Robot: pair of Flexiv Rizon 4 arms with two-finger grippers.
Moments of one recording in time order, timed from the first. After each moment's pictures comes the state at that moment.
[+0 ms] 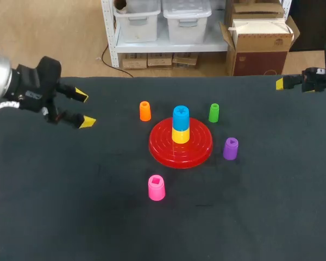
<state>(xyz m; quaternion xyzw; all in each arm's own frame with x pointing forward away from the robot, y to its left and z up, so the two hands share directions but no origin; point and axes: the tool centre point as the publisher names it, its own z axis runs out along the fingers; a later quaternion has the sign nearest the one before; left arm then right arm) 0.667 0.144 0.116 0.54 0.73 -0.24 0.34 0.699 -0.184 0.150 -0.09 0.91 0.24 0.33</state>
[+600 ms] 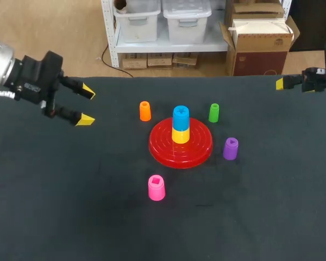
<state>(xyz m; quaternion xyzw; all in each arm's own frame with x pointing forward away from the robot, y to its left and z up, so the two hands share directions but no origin) 0.669 0.134 0.125 0.59 0.69 -0.28 0.31 0.699 -0.184 0.150 -0.09 0.91 0.24 0.33</state>
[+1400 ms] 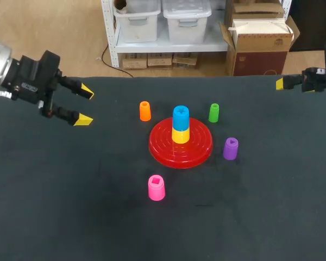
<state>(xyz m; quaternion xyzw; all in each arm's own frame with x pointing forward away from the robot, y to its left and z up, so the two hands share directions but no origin) 0.664 0.137 0.129 0.60 0.68 -0.29 0.32 0.698 -0.179 0.150 -0.10 0.91 0.24 0.33</state>
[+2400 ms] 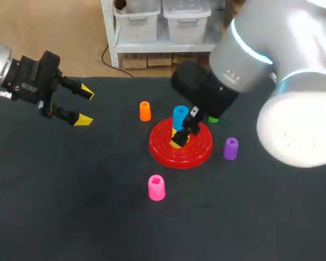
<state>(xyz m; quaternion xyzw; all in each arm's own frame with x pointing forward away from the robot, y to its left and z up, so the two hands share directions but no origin) 0.664 0.137 0.129 0.60 0.68 -0.29 0.32 0.568 0.071 0.149 -0.50 0.84 0.14 0.16</state>
